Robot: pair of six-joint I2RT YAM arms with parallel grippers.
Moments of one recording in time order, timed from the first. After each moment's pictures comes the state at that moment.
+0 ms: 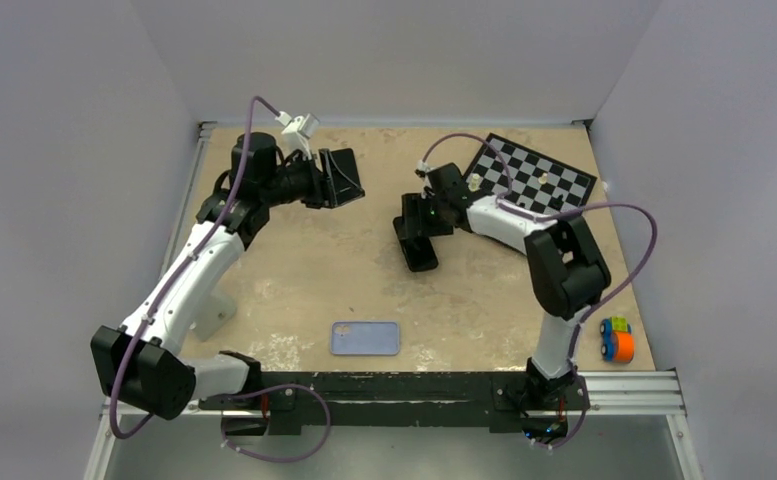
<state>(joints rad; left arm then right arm) -0.32 1.26 1.21 -0.35 0.56 -0.46 0.50 1.92 1.32 -0.31 -0.16 0.35</state>
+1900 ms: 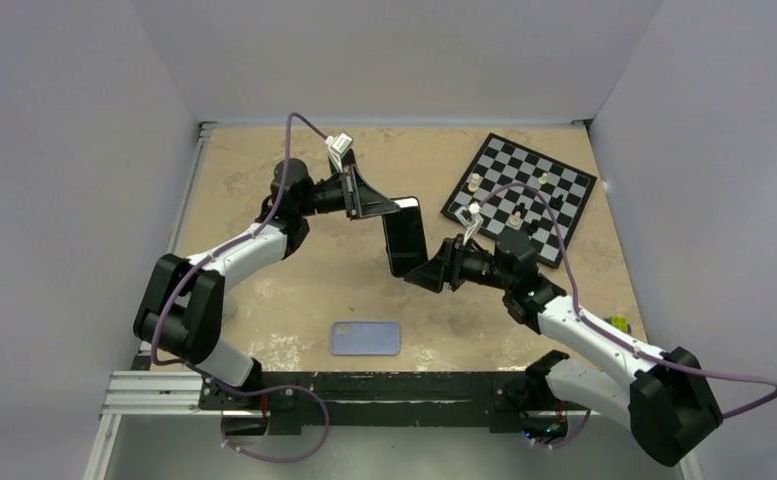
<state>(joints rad) -0.40 1.54 0.92 0.59 0.93 -1.06 0.55 1.03 0.50 0.27 -0.58 0.71</state>
